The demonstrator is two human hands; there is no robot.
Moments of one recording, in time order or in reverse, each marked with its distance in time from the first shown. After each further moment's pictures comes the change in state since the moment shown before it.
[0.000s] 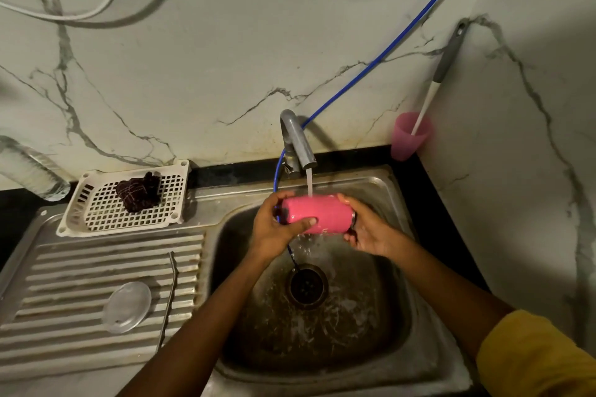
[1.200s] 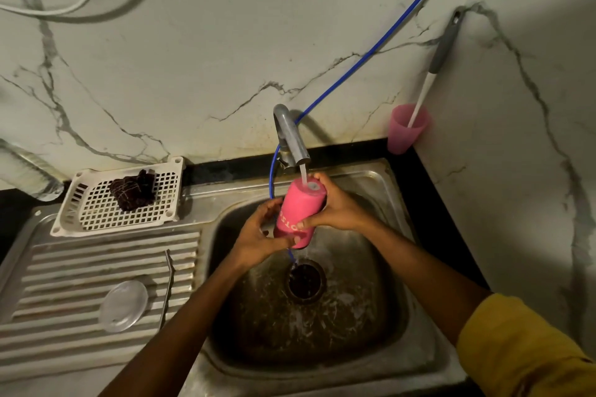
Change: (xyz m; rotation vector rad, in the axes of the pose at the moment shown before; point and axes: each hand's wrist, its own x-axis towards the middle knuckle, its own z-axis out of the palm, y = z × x) left_hand -0.005 -0.033 -0.024 -0.007 -0.203 -0.024; right_hand 0.002 -0.021 0.039 -0.603 -0.131 -0.659
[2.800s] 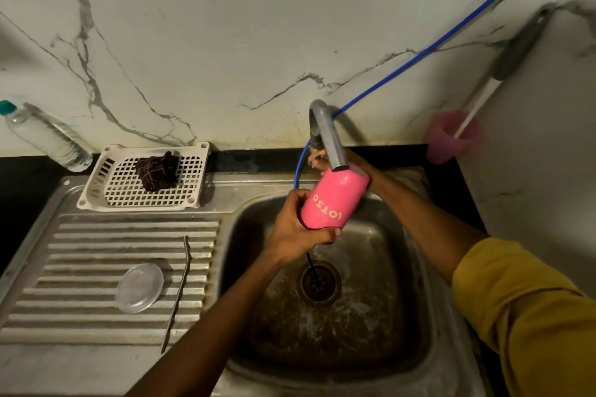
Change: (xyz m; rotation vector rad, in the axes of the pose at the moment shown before) left_hand 0.013 0.023 0.022 -0.071 0.162 -0.039; right_hand 0.067 -0.061 -0.021 0.194 -0.170 0.270
